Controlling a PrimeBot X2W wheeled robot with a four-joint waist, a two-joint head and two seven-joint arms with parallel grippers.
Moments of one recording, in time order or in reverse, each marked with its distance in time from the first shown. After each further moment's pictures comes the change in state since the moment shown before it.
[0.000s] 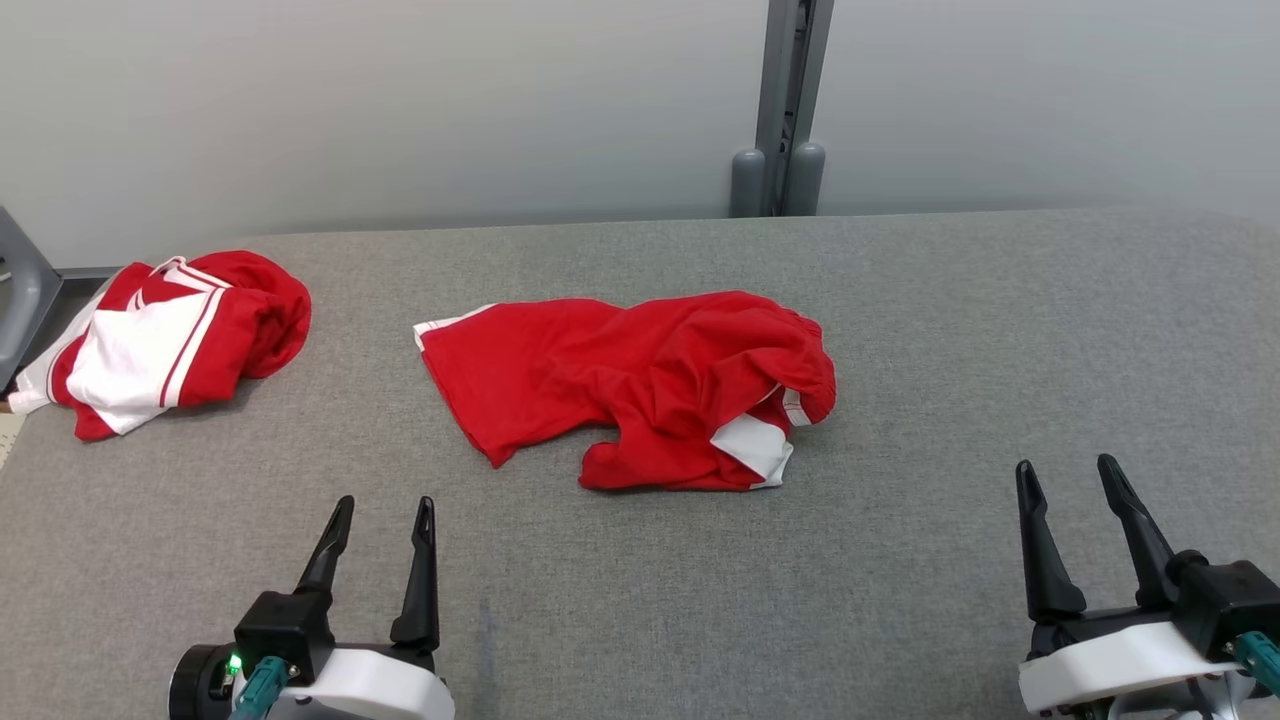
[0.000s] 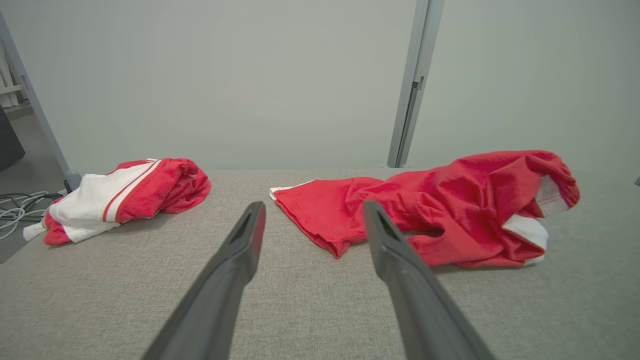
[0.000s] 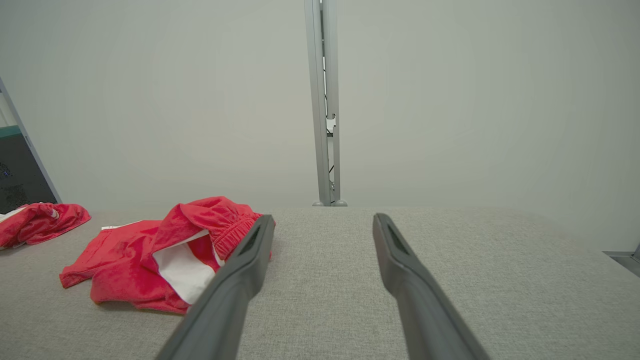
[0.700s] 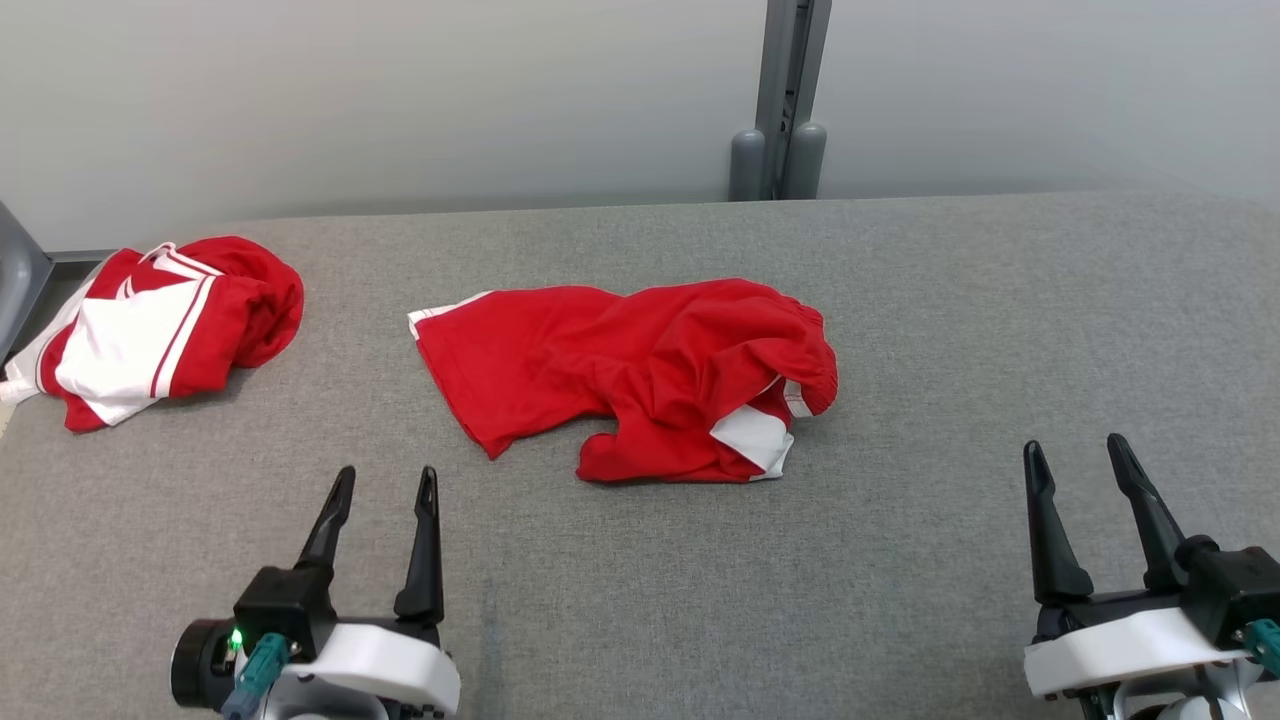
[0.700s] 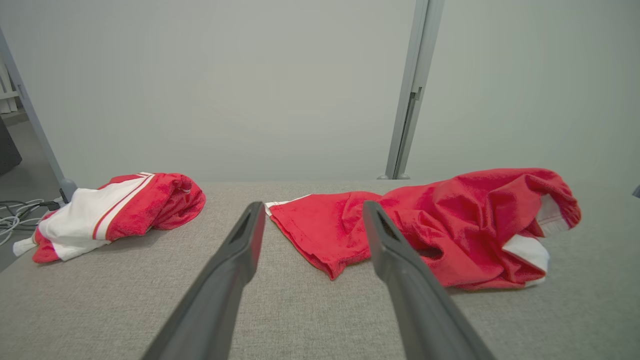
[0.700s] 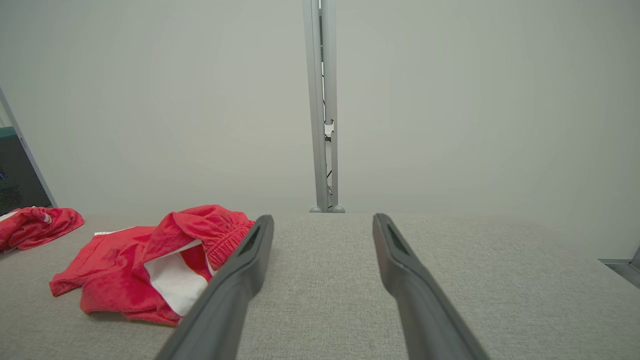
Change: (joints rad) left arm -0.059 0.064 -0.110 -0.032 -0.100 0.091 0.000; right arm -0.024 0.000 -0.014 -0.021 -0.011 0.000 0.000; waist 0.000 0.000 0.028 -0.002
